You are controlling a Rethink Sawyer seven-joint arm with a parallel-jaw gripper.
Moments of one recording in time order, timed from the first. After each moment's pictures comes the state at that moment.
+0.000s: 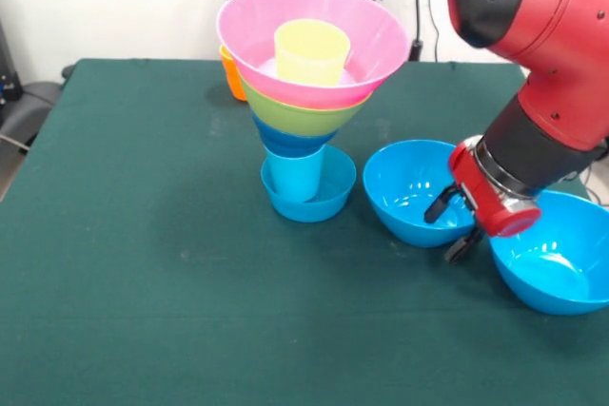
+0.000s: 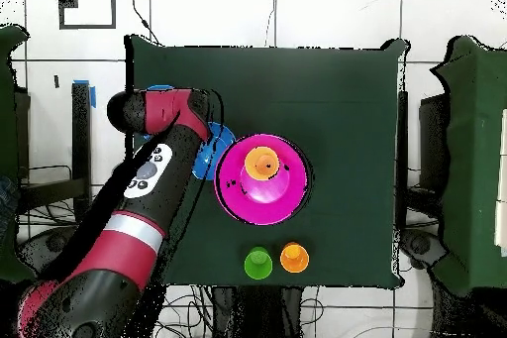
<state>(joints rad) 0.35 0.05 -0.68 0.92 0.43 0.85 2.98</state>
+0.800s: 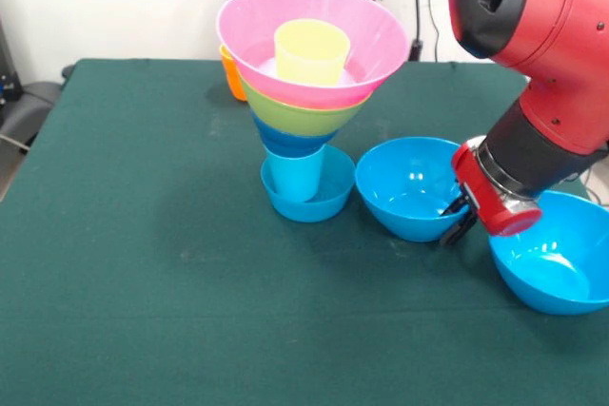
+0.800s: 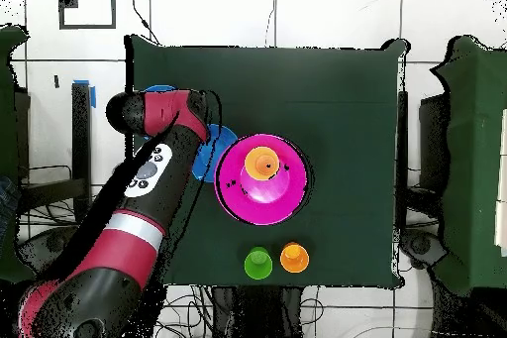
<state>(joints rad) 0.35 0.05 -0.67 0.92 0.43 0.88 2.98</state>
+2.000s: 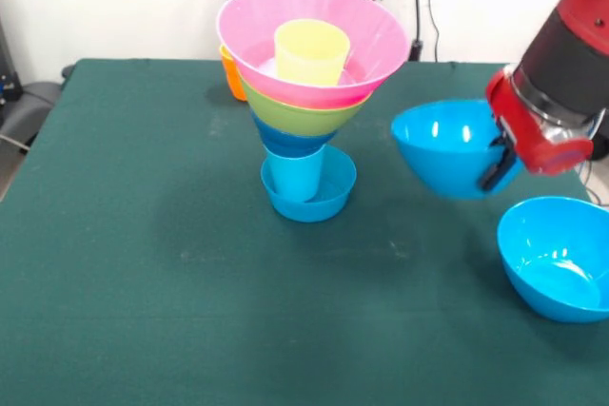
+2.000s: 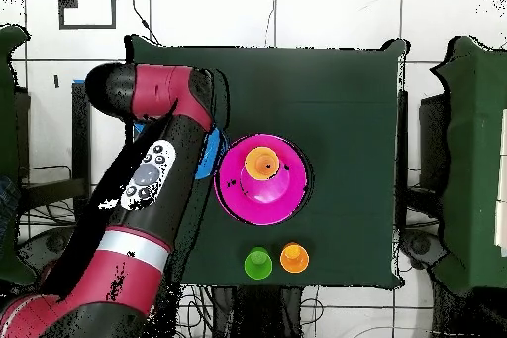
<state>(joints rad) 0.31 -0.13 -0.63 0.93 0.43 1.07 2.98</state>
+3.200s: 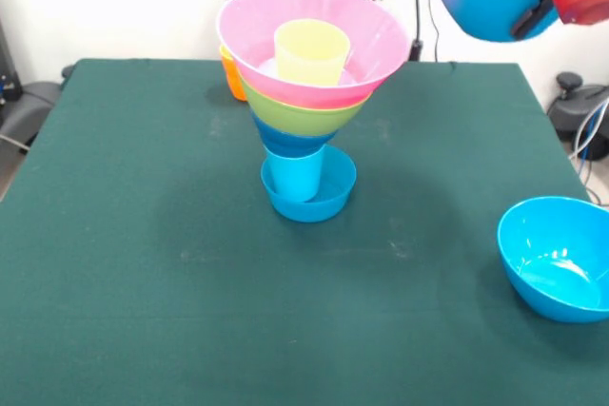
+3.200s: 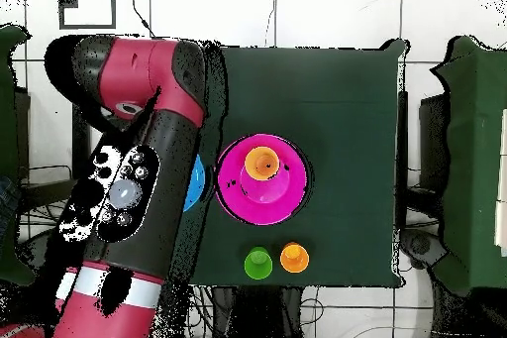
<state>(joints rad) 0.30 -0.28 -0.64 0.88 0.36 1.53 2.98</state>
